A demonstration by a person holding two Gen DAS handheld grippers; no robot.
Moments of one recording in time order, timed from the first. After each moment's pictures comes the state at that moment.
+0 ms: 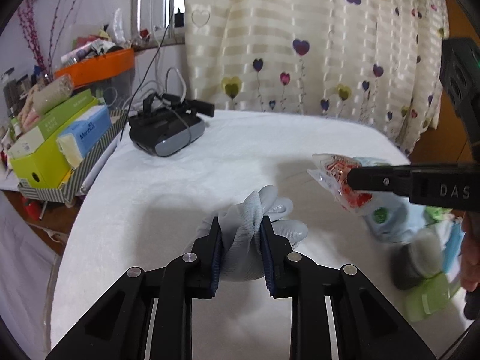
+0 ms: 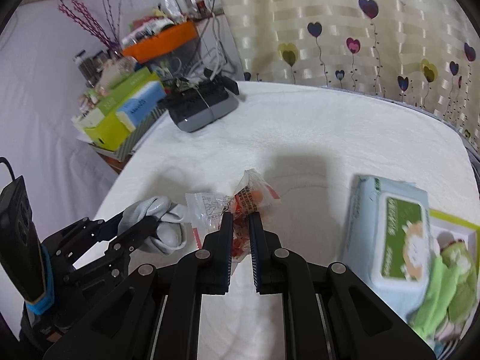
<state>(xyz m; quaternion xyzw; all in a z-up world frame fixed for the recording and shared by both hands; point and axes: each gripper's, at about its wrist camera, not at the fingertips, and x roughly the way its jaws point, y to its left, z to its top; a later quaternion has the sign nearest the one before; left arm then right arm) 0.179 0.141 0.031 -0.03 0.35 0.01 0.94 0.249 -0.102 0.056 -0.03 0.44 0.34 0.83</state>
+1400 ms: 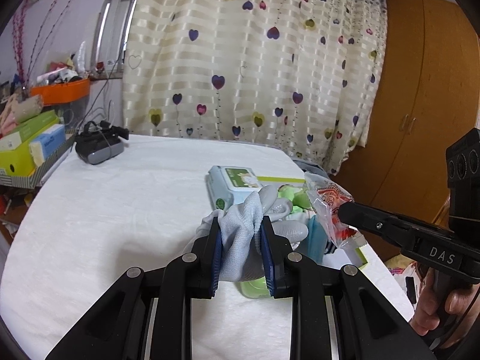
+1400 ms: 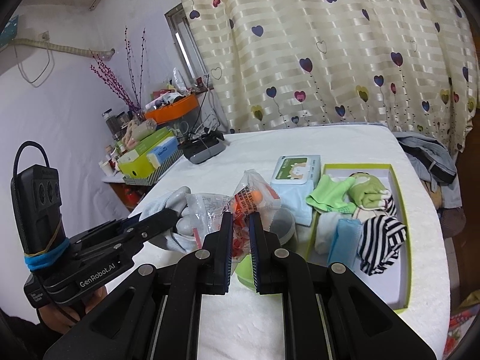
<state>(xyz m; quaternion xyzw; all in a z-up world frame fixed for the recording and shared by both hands) 0.042 -0.013 0.084 -0.08 0.27 -0.10 0.95 0.091 -0.301 0.089 0.07 0.30 0.33 0.89</state>
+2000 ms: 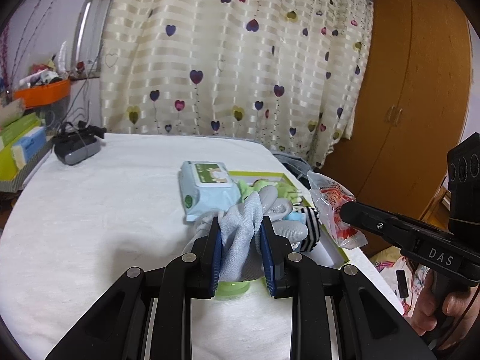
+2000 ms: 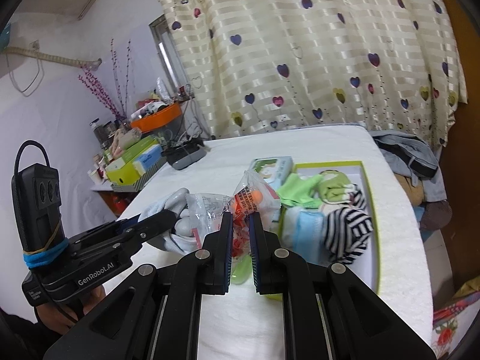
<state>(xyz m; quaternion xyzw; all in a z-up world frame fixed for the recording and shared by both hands) 0.050 -0.052 0.082 -0.07 0.28 -0.14 0.95 0.087 -0.348 0.084 0.08 0.30 0.30 0.90</state>
